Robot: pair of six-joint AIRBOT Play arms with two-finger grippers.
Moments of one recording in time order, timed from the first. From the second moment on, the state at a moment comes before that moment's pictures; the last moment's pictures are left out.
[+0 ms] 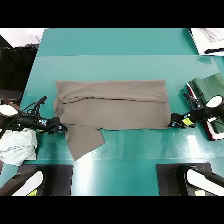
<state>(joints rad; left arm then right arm) 0.22 -1.01 0.58 0.90 -1.29 -1.26 -0.23 -1.18 0.71 -1.19 1.21 1.39</state>
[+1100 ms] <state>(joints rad) 0.08 -0.98 0.94 0.88 -1.21 -1.34 -0.27 -1.05 0.93 -1.35 1.39 1.37</state>
